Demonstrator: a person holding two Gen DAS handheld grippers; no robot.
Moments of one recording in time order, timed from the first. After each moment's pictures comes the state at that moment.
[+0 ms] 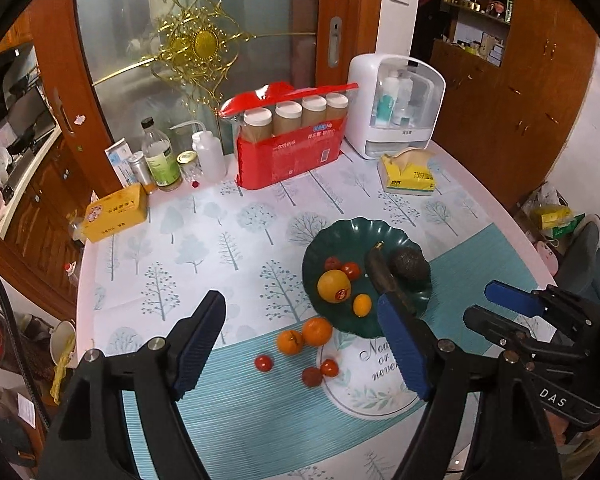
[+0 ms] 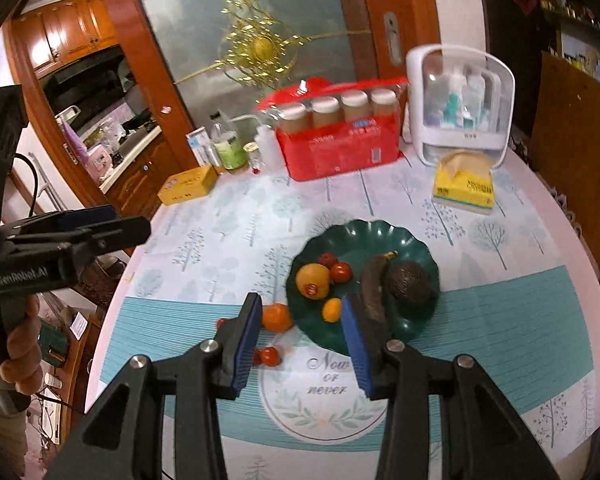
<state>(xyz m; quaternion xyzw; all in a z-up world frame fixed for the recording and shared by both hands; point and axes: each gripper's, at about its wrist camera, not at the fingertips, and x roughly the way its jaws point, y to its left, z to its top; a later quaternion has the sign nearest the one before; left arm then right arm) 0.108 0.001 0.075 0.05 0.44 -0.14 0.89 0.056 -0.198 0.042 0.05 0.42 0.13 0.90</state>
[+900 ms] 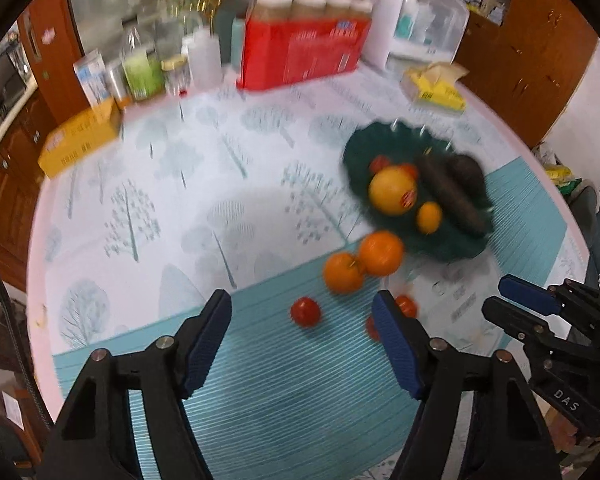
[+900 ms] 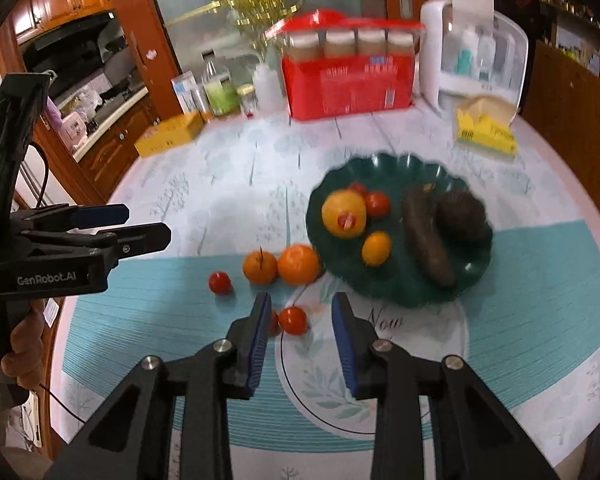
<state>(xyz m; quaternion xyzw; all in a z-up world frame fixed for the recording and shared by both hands) 0.145 0.062 -0.104 0.05 0.52 -0.17 0.83 0.056 -0.123 -0.089 0.02 0.48 0.08 0.88</state>
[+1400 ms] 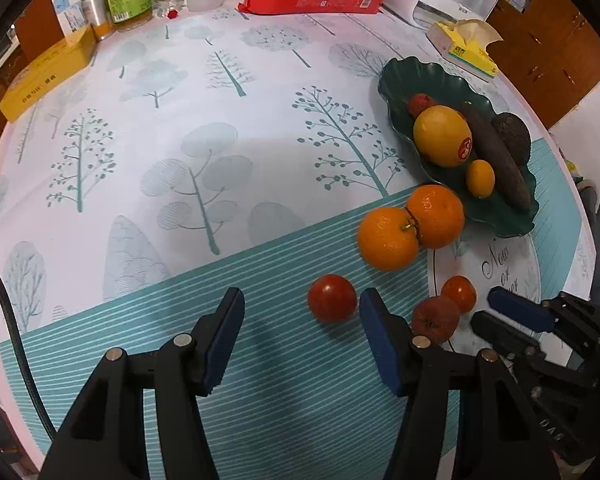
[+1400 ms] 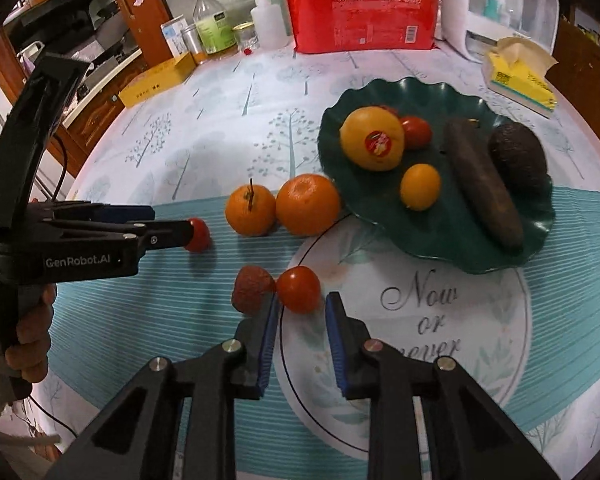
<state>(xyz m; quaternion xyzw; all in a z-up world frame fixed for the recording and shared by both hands) 0.177 0.065 -0.186 0.02 0.59 -0.18 0.79 0.079 -0.104 -0.161 0.02 0.53 0.10 0.84</state>
